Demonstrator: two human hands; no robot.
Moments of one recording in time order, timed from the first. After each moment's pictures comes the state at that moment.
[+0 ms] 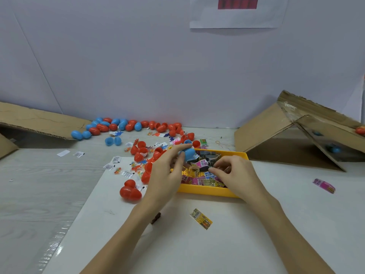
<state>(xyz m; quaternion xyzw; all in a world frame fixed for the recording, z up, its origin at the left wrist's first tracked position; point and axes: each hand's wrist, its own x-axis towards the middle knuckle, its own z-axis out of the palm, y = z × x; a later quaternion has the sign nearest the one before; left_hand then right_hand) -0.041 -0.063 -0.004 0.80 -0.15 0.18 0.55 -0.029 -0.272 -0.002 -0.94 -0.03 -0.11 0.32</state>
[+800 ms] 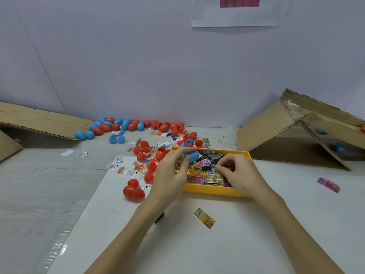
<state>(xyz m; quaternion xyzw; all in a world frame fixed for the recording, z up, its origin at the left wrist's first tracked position) -0.047 -0.066 0.003 0.81 -0.15 0.16 0.54 -0.027 -0.273 0.002 -0.92 -0.03 -0.08 0.37</state>
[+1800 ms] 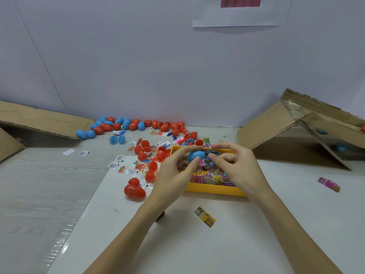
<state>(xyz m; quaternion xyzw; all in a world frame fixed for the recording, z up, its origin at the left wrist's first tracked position) -0.053 -0.069 0.008 0.76 -0.17 0.11 0.62 -0.046 -0.256 0.023 -0.80 -0.08 -0.10 0.59</state>
